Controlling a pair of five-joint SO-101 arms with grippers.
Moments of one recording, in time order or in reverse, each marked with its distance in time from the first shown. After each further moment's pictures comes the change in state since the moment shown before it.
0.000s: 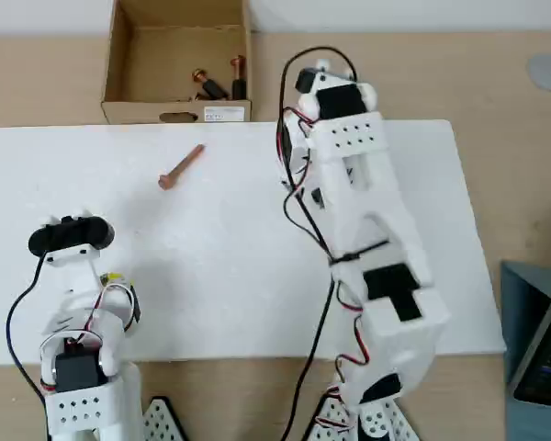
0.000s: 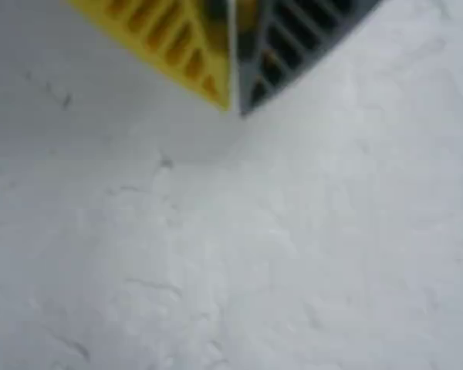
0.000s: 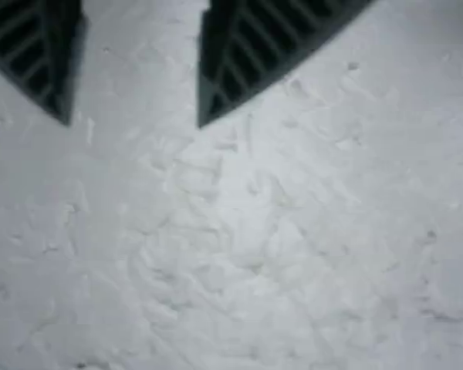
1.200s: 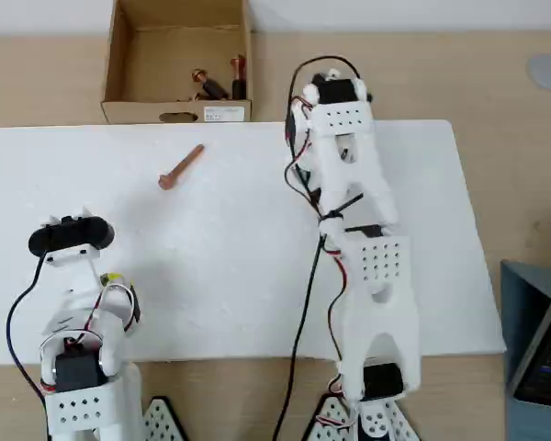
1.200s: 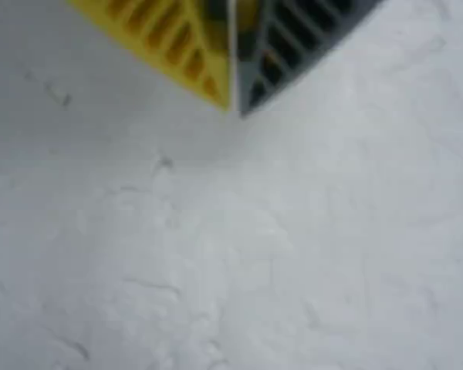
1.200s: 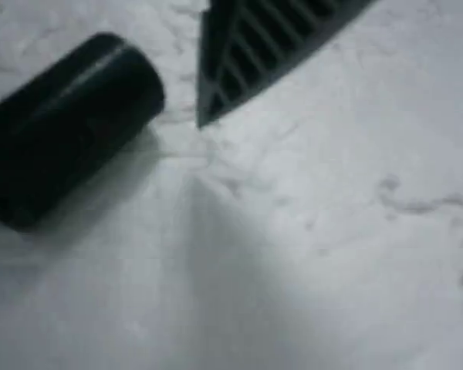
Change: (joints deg) left arm 0.0 0.0 0.0 0.0 0.0; right arm 5.7 34.2 -31.6 0.0 -0.9
